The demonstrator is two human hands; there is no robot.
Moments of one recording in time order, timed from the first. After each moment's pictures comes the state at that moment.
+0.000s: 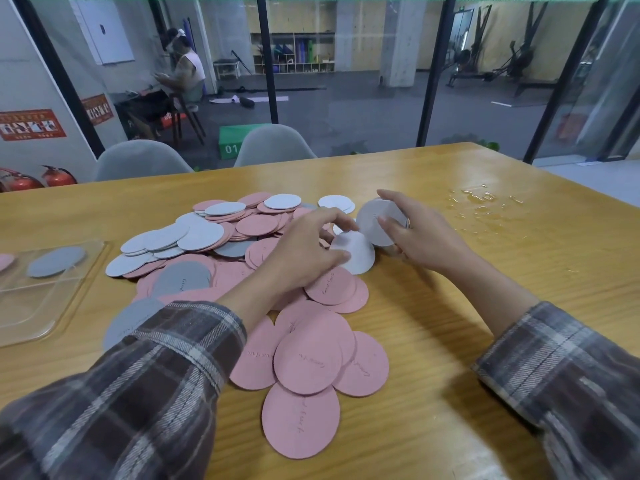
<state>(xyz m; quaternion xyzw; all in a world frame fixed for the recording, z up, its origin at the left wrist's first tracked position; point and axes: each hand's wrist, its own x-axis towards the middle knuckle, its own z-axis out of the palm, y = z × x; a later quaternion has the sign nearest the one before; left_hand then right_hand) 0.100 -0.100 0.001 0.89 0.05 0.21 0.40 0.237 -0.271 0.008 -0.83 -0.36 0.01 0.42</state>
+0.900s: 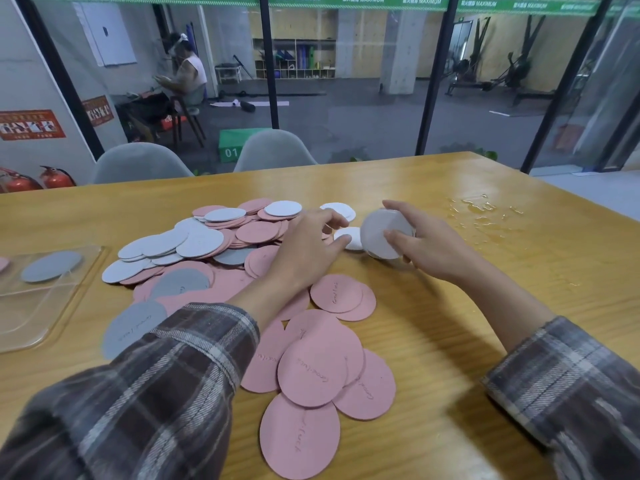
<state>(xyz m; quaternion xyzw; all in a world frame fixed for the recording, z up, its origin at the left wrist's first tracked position) 0.129 -0.093 -0.006 0.89 0.09 0.30 0.32 0.236 -0.280 0.020 -0.85 -0.37 0.03 0.37</state>
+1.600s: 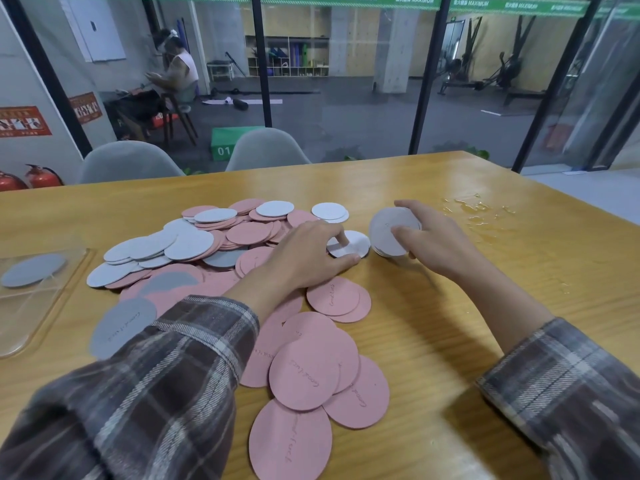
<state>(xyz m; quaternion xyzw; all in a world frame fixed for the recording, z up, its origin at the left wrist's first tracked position) 0.144 -0.083 -0.015 0.96 0.07 0.17 0.19 0.239 -0.285 0.027 -0.88 -0.28 0.03 0.39</state>
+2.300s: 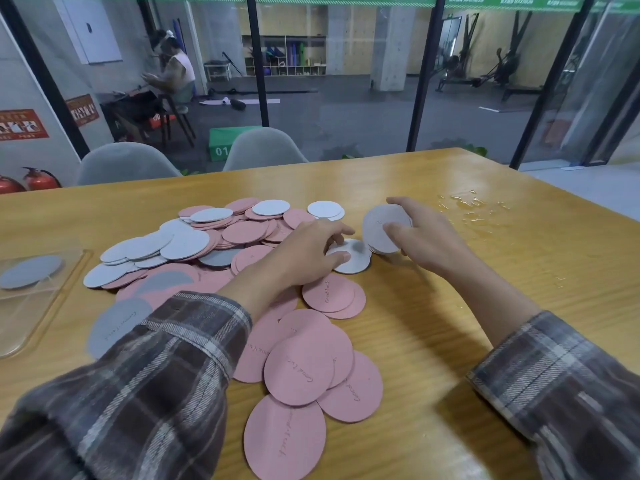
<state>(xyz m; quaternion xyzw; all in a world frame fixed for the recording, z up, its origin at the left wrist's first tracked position) 0.141 -0.088 -0.006 0.96 0.03 0.12 0.25 0.231 -0.285 0.030 -0.87 -0.28 0.03 0.40</state>
